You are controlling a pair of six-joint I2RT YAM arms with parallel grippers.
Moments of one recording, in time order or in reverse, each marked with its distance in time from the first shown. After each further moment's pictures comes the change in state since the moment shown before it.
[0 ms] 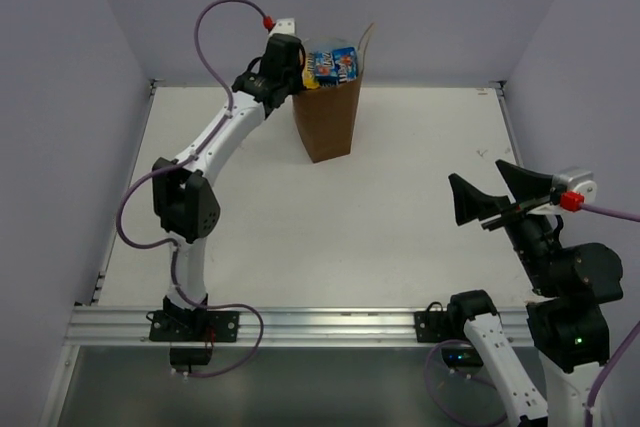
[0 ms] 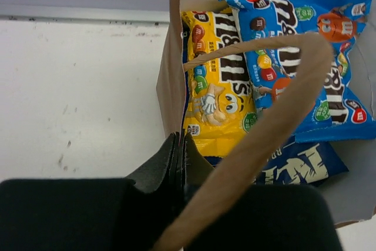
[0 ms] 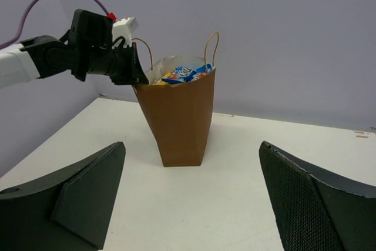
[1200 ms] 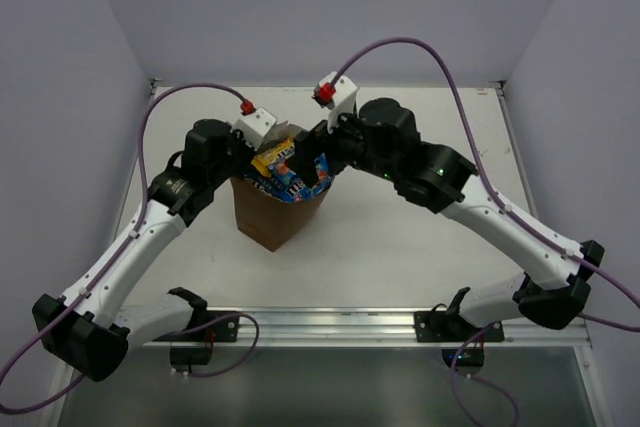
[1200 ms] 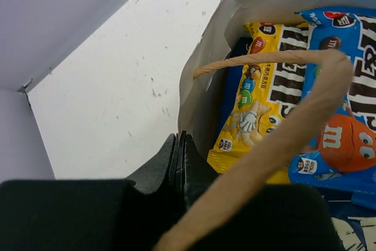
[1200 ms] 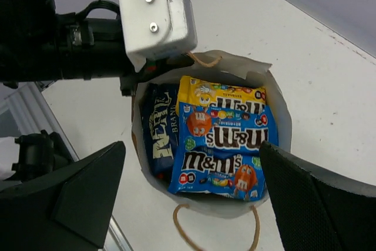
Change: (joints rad) left arm 0.002 -0.995 -1.020 0.077 0.254 0.703; right arm 0.764 0.975 0.540 -0.074 0.184 -0.044
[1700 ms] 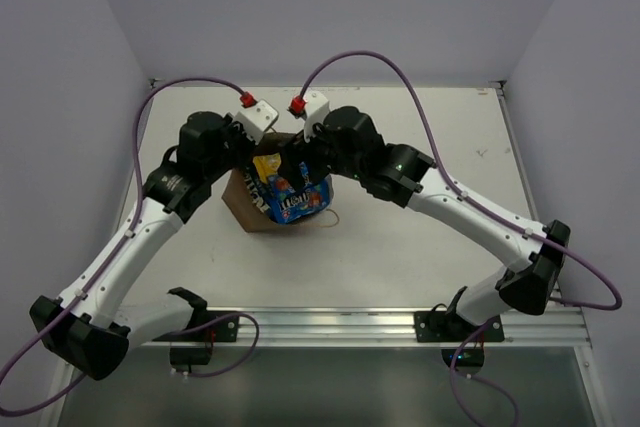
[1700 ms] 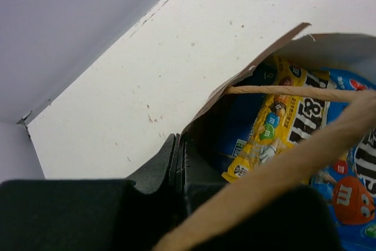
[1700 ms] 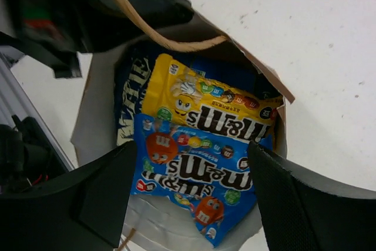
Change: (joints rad) left arm -0.001 0.026 0.070 0.032 0.077 0.041; right arm 0.005 0.159 -0.009 0.030 0.018 0.025
